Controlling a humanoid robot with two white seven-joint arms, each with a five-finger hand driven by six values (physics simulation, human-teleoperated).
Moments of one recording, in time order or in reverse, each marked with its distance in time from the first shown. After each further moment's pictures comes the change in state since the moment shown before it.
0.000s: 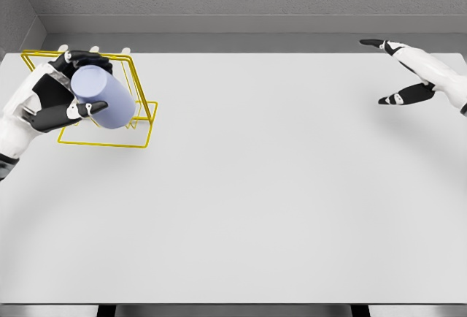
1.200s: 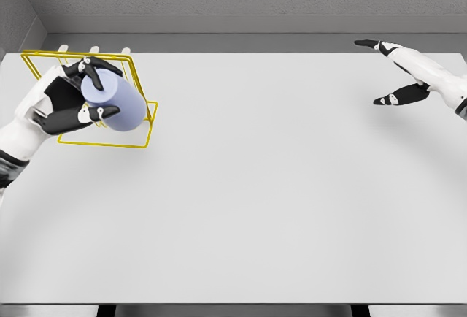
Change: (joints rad) left arm 0.006 -0.012 -0.025 -0.051 0.002 0.008 -0.001; right arm -0.002 0.012 0.005 -0.006 0.000 0.000 0.000
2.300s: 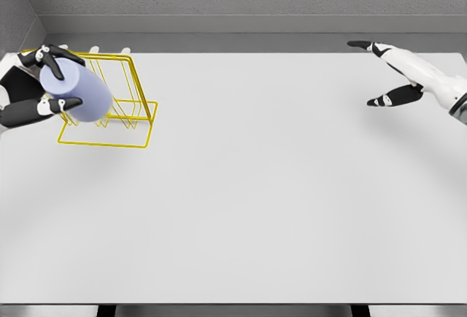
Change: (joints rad) left arm 0.018 0.131 0.052 0.012 0.067 -0.045 0.000; right arm 0.003 0.006 0.001 -0.028 -0.002 0.000 0.002
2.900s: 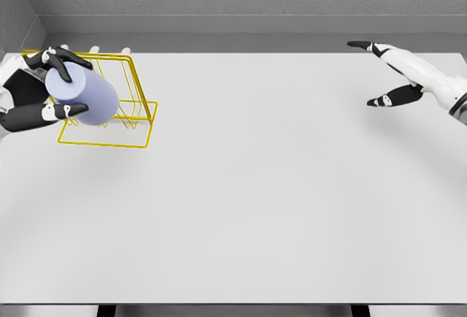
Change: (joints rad) left arm 0.021 0.010 -0.008 -0.064 0.006 -0.001 0.000; right arm 0.002 0.000 0.001 0.000 0.000 0.000 0.000
